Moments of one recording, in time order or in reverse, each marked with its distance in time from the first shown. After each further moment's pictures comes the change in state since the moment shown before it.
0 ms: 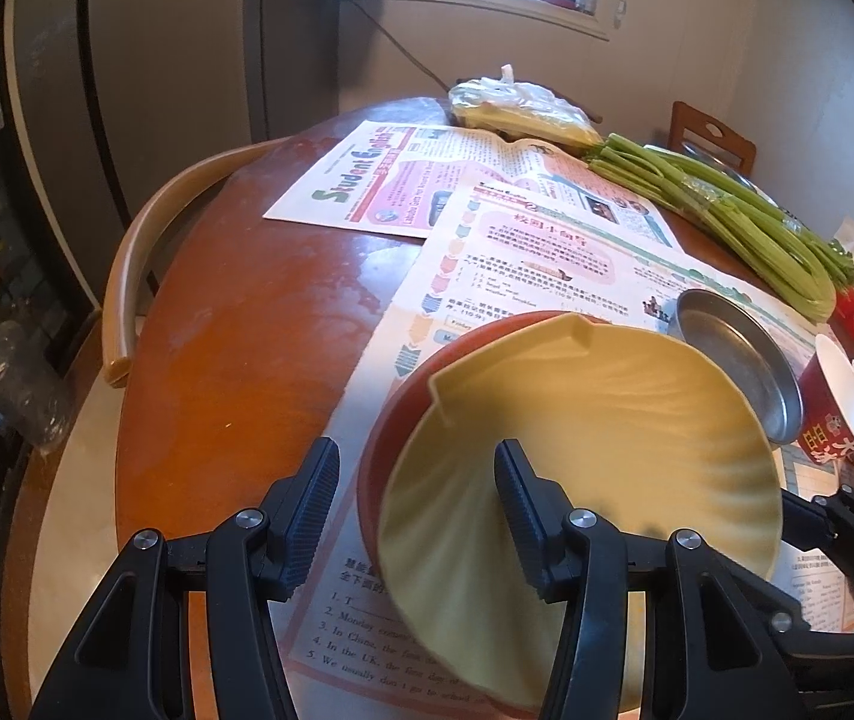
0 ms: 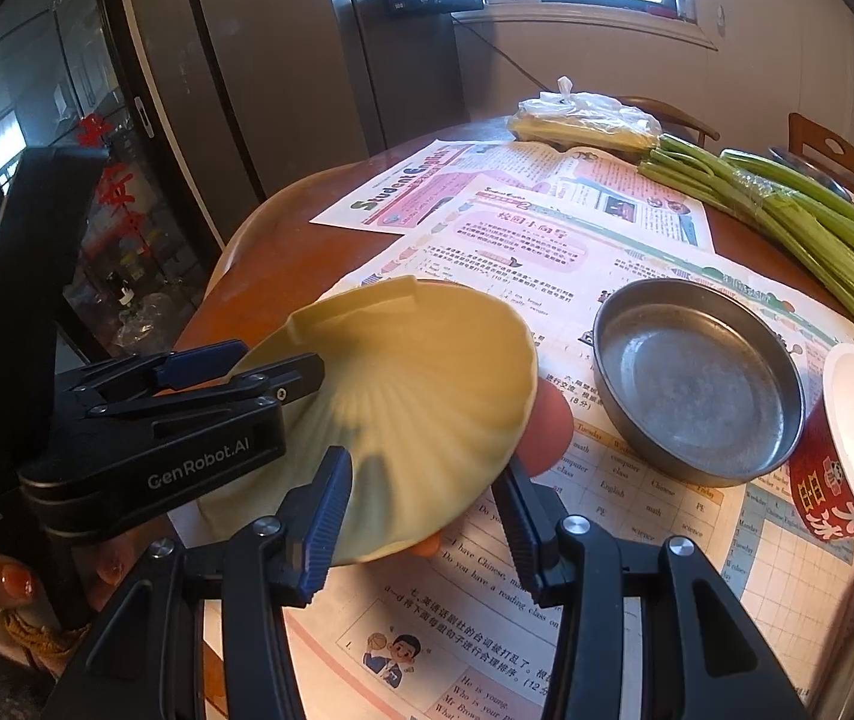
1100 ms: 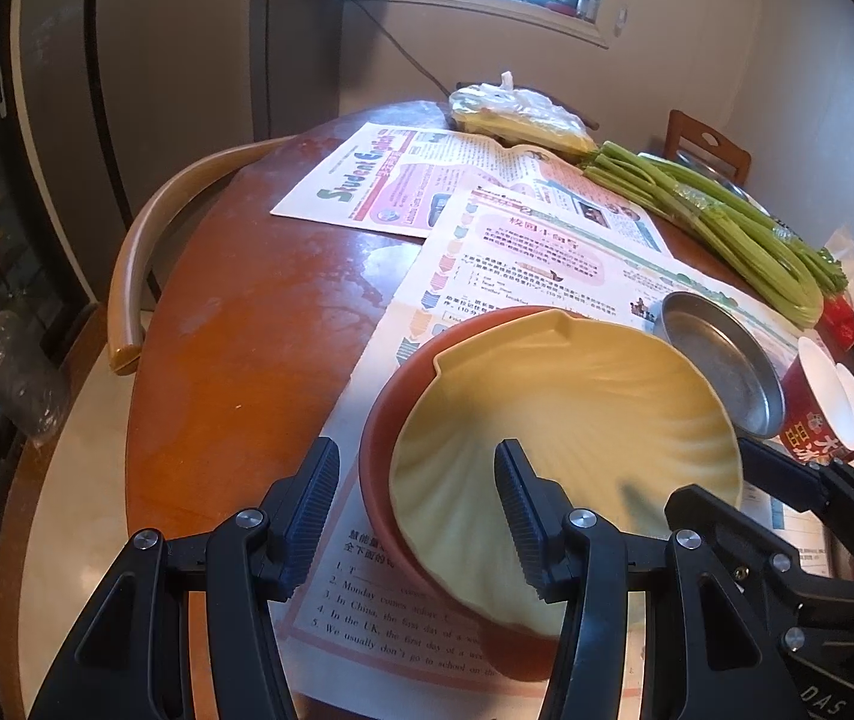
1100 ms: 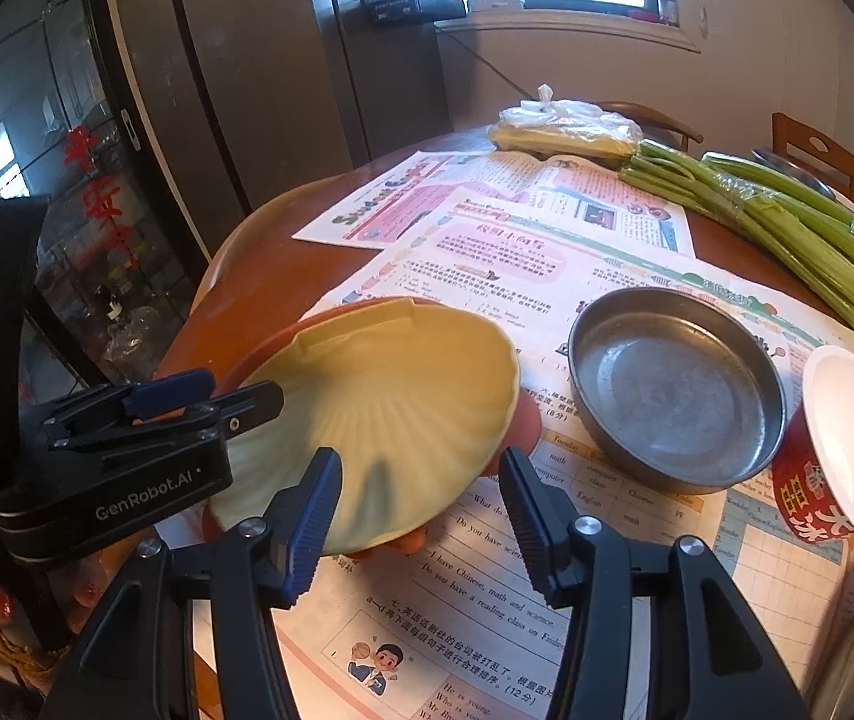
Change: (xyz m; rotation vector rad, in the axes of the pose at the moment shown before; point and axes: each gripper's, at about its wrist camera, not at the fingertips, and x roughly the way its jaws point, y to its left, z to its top) left arm -0.016 0.003 -0.005 -0.015 -0.010 -0.022; right arm -0.007 -0.005 0.004 0.018 -0.037 -0.032
